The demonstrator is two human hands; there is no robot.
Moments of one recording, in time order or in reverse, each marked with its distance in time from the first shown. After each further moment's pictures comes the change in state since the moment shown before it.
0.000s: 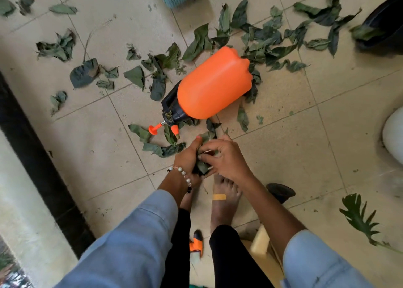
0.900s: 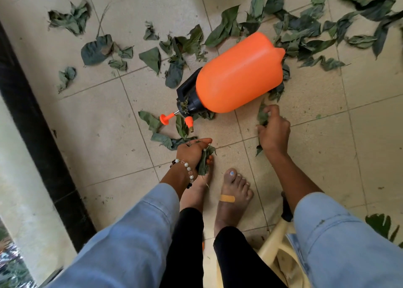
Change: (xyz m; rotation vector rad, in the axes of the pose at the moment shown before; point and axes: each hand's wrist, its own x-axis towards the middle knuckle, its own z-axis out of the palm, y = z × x) left_hand 0.038 0.000 -0.031 0.053 0.140 0.149; right_hand 0.066 0.073 -0.037 -0.448 0.435 0.243
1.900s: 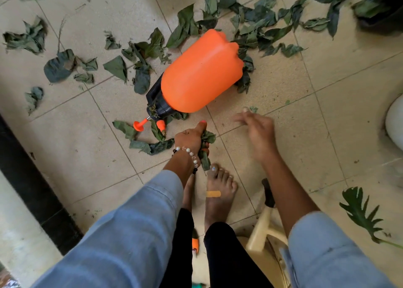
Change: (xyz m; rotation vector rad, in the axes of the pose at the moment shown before) left_hand -0.008 0.006 0.069 0.081 0.051 0.061; right_hand -0.028 0.007 -0.047 0.493 -0.113 0.122
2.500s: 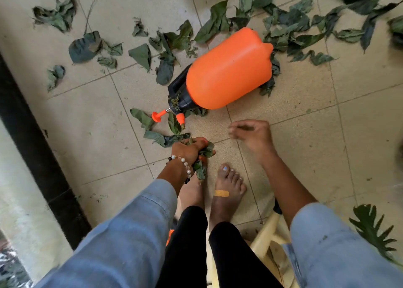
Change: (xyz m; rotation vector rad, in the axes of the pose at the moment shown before) left_hand 0.001 -0.014 -0.056 -0.093 -0.078 -0.049; right_hand 0.002 -0.001 0.045 0.326 -0.233 0.187
